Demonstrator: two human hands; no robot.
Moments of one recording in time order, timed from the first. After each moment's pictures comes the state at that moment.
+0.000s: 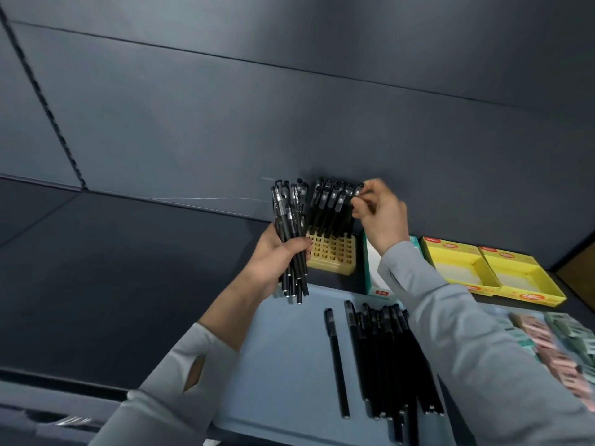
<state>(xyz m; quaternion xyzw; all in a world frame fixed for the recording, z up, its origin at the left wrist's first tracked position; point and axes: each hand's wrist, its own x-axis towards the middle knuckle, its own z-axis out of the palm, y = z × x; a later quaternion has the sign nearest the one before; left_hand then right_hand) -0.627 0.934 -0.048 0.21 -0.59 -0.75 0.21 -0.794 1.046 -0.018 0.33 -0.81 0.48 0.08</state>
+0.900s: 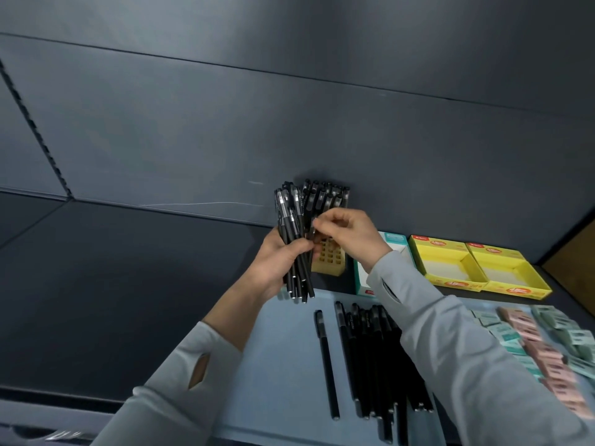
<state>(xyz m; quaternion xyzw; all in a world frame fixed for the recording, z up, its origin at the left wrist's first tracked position) -0.646 0.950 -0.045 0.18 -0.56 -0.78 0.19 -0.762 1.051 -0.015 0.36 -0.77 0.50 -0.15</state>
